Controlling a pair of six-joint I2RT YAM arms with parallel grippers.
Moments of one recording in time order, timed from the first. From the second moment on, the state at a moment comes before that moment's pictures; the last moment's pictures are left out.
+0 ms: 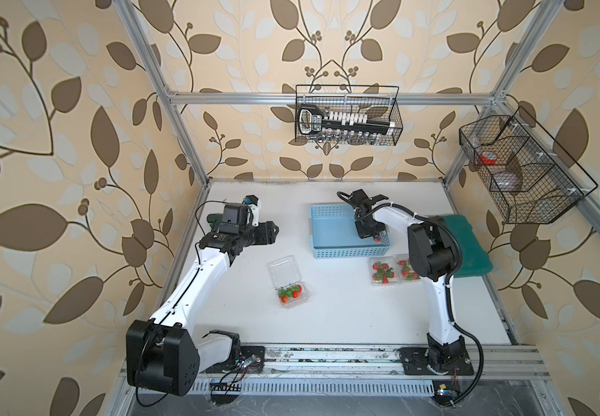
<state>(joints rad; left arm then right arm) -0.13 1.21 0.97 -0.51 0.26 -0.24 0.37 2.25 1.75 -0.92 0.38 0.24</state>
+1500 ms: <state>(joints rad) -0.01 1.09 0.72 -0.46 0.43 -0.64 0.99 1.85 1.36 -0.43 -0.22 0.49</state>
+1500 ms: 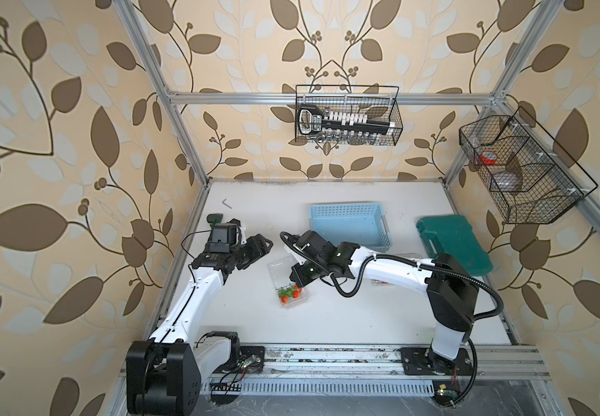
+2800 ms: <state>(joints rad) 0.02 1.14 0.67 -0.32 0.38 -0.72 1.02 1.76 1.24 -0.55 -0.05 0.66</state>
